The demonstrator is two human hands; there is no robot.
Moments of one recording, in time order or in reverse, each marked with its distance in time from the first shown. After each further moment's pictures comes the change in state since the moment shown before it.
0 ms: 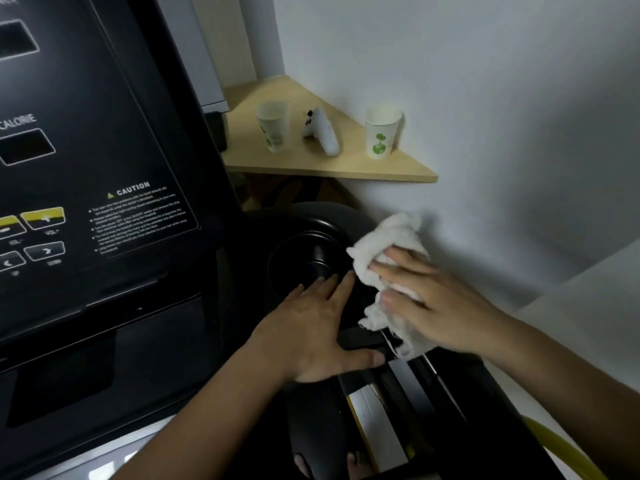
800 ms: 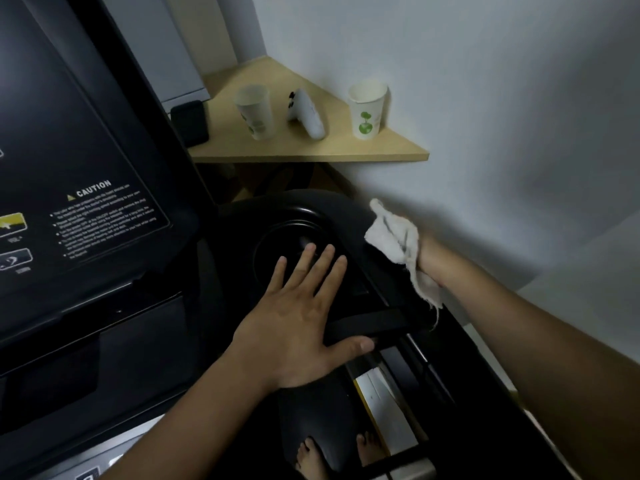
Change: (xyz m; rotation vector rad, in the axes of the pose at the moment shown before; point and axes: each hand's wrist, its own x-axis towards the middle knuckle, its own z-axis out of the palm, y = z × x) left_hand -0.011 0.006 -0.001 0.198 0.122 0.043; right_hand 0.053 0.043 0.017 0.647 0.098 0.357
